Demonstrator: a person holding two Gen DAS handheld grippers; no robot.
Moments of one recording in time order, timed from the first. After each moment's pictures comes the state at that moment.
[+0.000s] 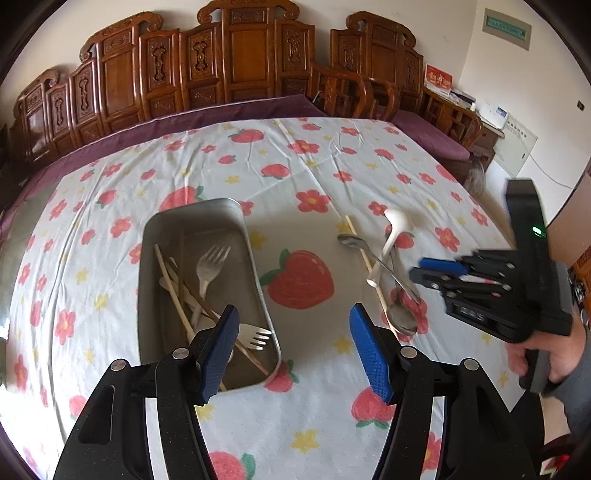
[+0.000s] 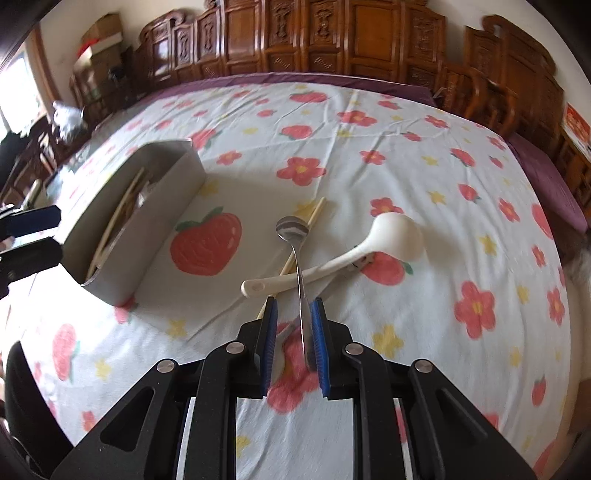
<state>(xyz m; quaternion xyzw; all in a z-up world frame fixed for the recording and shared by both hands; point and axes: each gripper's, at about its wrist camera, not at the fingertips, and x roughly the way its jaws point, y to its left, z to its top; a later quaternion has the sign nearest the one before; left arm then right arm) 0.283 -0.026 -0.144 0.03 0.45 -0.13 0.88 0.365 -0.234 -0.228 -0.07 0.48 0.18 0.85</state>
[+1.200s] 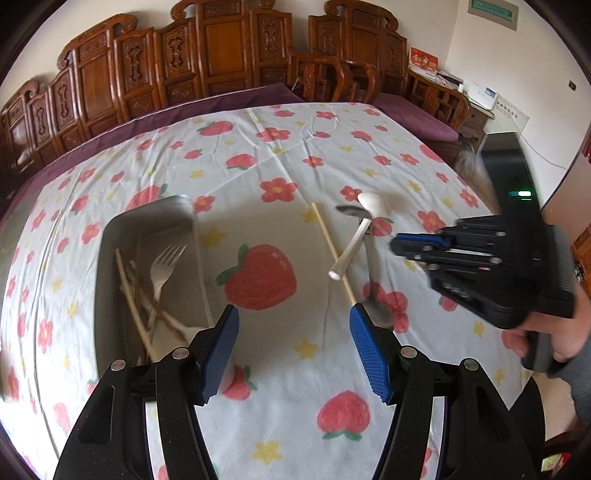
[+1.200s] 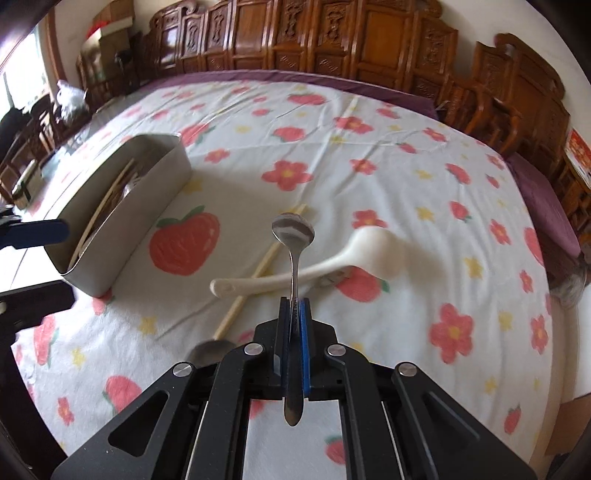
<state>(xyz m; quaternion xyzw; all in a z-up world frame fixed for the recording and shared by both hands) 0.291 -0.074 -0.158 0.05 0.47 -0.16 0.87 0.371 -0.253 -0.220 -0.10 0.47 0.18 0.86</state>
